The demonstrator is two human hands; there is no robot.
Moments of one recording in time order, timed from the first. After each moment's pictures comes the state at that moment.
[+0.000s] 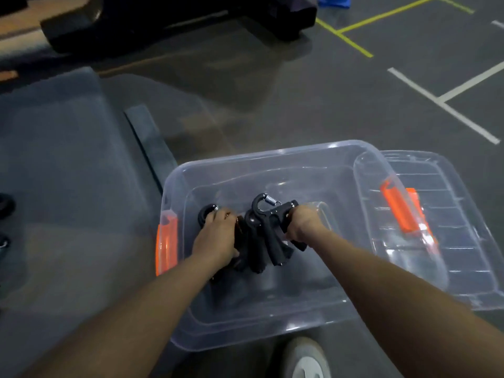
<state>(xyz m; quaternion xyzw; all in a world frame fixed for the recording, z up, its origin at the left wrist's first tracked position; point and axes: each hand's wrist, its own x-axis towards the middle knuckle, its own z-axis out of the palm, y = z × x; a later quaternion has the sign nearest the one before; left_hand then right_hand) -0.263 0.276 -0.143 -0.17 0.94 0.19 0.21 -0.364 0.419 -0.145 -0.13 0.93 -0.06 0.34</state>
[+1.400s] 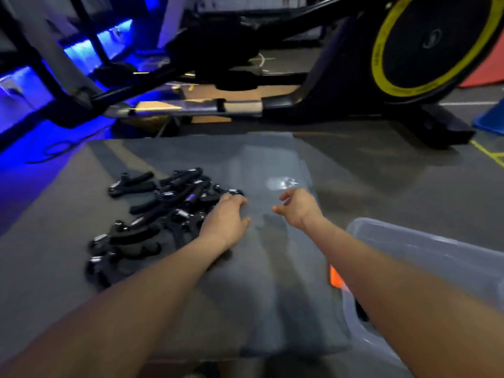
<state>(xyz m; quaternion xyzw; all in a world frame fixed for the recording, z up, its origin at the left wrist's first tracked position) -0.033 0.074 0.033 -0.41 0.87 0.25 -0.06 -0.176 0.144 0.025 -0.30 0.87 -0.31 0.26</state>
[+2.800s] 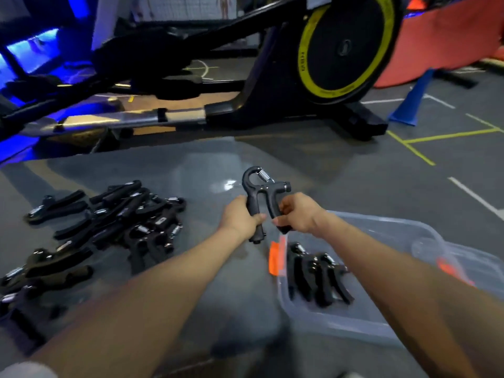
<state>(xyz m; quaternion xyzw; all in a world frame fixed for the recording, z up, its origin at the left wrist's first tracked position) -0.144 0.177 0.038 -0.38 0.82 0.42 -0.08 -0.247 0.274 0.048 -0.32 0.87 -0.26 0.27</state>
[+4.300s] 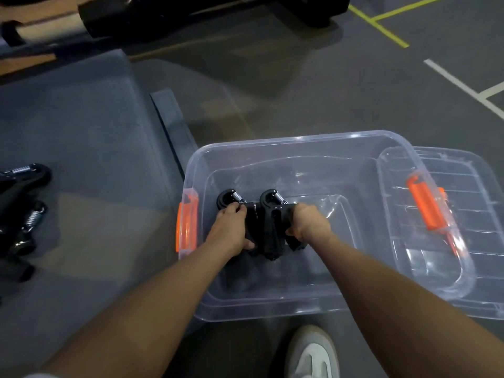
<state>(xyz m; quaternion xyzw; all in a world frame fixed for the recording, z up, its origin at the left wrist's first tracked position) -0.249 0.272 -0.155 -0.22 0.92 0.23 0.25 -0.338 0.407 -0.163 -0.13 0.93 -0.08 0.33</state>
